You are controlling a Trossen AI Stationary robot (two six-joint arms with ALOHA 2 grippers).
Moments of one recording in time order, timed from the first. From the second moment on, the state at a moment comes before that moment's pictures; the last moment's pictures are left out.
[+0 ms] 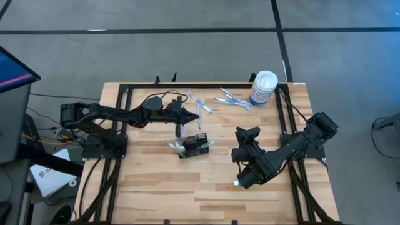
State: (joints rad) left arm 0.28 1.42 0.61 0.76 0.24 -0.06; right arm 0.59 1.71 1.42 -1.56 1.28 0.51
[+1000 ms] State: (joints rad) left arm 0.35 1.50 0.57 0.76 0.35 0.02; right arm 0.59 1.71 1.42 -1.56 1.28 0.51
